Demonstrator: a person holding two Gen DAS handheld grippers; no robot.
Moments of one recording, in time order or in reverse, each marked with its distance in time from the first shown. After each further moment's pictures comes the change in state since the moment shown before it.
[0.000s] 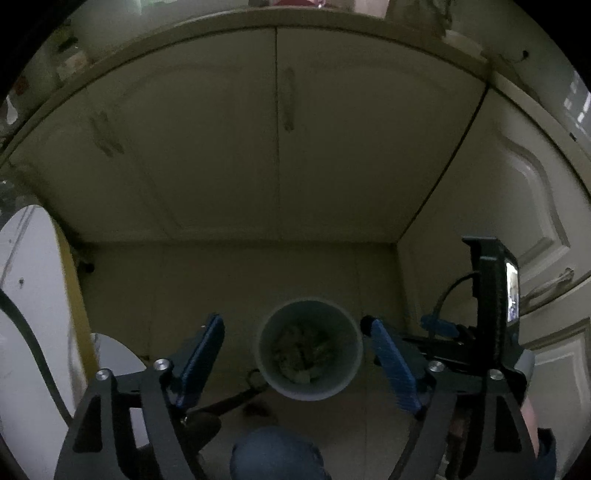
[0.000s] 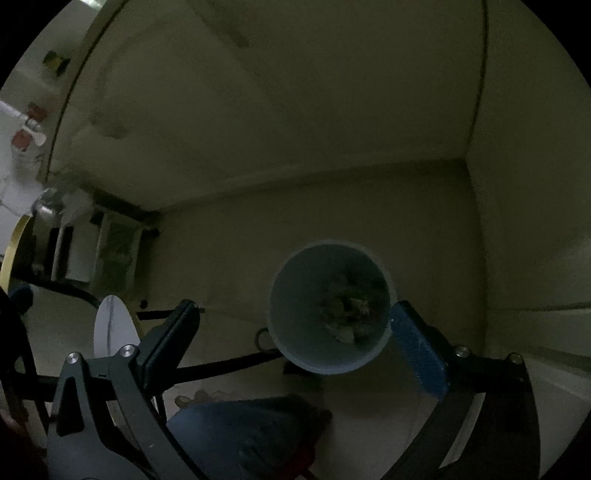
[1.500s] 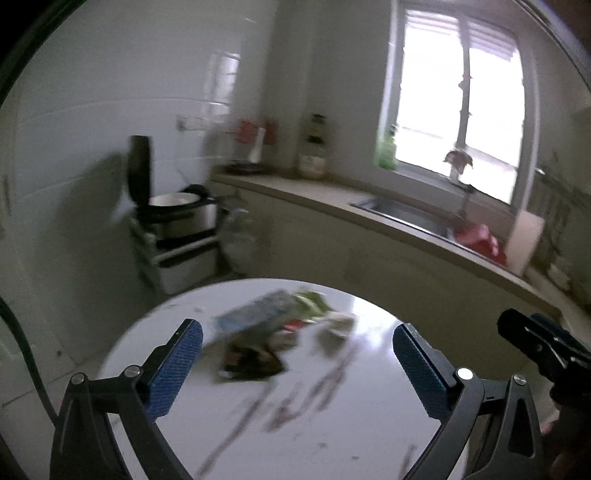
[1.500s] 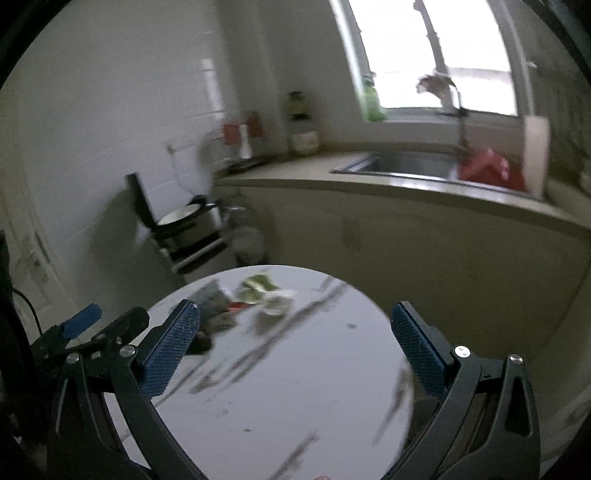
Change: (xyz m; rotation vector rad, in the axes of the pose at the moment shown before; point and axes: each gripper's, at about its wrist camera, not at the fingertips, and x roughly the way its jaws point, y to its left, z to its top) left arm -0.338 0.172 -0.293 -0.531 -0.636 0.357; right arm -0.256 0.408 -0.165 -0.679 -0.541 0.221
